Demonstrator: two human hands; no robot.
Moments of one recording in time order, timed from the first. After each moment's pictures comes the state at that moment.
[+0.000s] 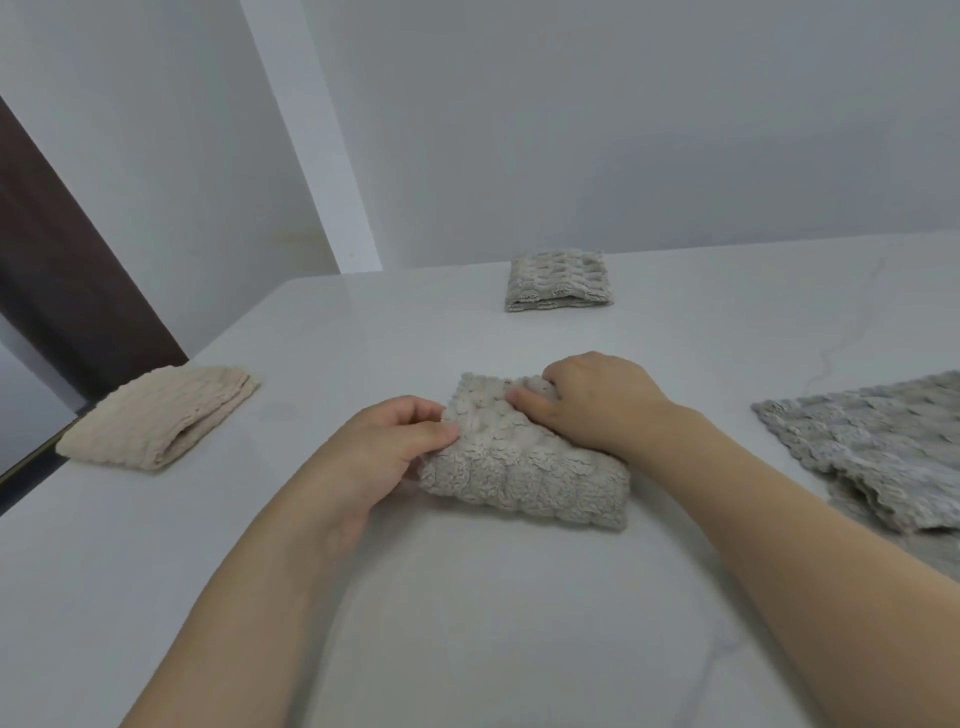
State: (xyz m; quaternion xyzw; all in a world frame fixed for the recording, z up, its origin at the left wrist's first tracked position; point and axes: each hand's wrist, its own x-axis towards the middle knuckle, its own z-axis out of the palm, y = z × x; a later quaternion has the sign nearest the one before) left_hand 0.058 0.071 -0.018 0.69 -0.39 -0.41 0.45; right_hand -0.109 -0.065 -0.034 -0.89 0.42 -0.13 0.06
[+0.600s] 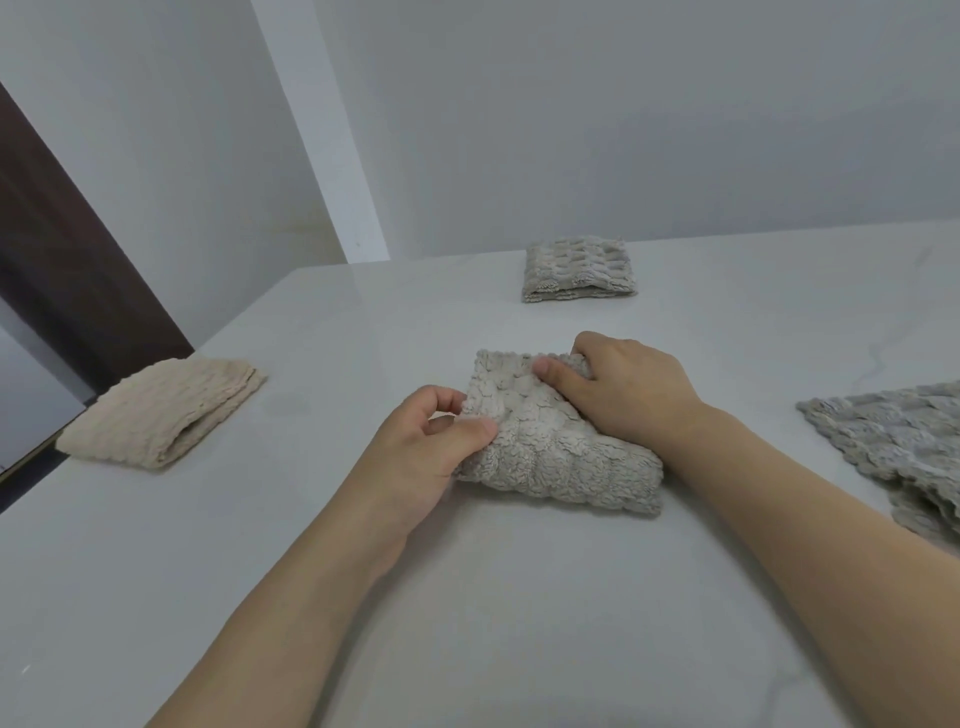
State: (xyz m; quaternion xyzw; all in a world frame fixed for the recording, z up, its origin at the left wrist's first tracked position) left_hand 0.045 0.069 -0.029 0.64 -0.39 -0.41 0.52; right_hand -0.105 -0.087 -0.054 -0.86 0.46 -0.21 0.09
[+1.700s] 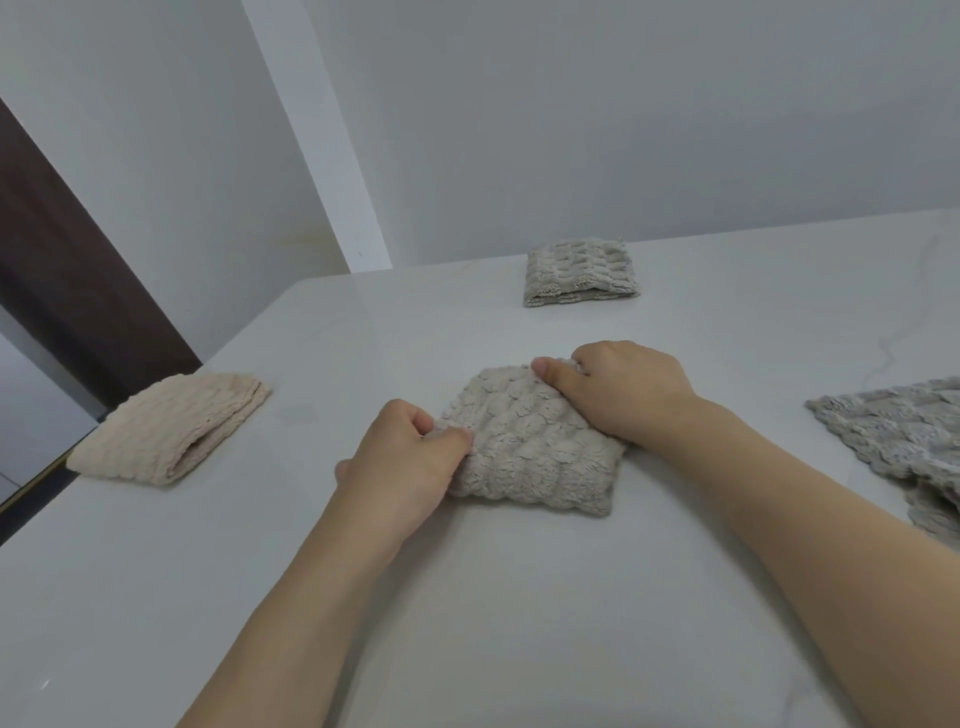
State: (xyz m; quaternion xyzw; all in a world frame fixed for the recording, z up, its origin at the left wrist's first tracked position) left_hand 0.060 0.057 -0.037 0.82 -0.37 -0.20 0.38; right_hand -0.098 -0.089 -0.047 -0.85 0.48 -0.16 0.12
